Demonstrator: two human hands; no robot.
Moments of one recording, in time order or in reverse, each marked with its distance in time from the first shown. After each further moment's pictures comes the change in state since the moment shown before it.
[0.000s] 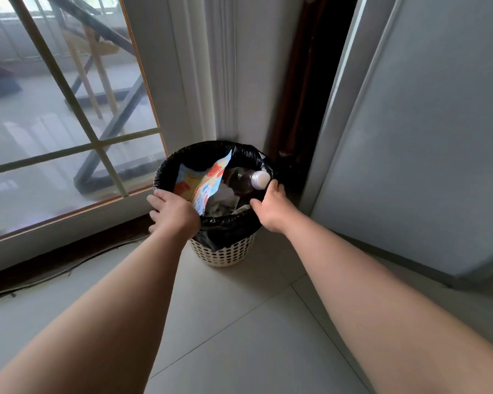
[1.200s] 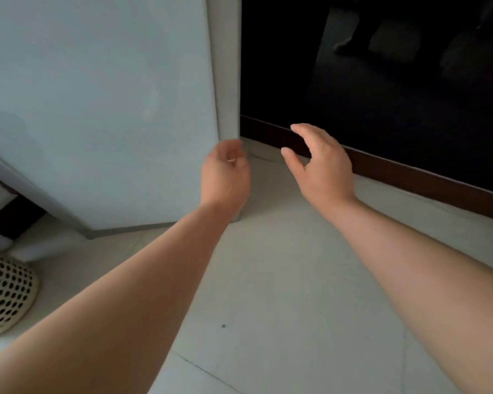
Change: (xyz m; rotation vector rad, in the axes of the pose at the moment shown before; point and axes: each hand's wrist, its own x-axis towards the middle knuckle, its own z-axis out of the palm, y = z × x) left_hand -0.454 0.346 0.198 -0.558 -0.563 0.756; right_hand -0.230 0.440 -0.345 -0.086 0.874 0.038
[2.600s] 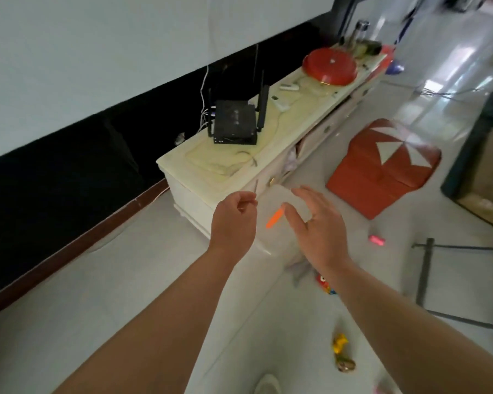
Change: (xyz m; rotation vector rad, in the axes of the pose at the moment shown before) left_hand -0.621 0.560 0.363 0.081 -1.366 0.250; right_hand -0.388 0.126 -0.821 -0.427 0.631 1.181
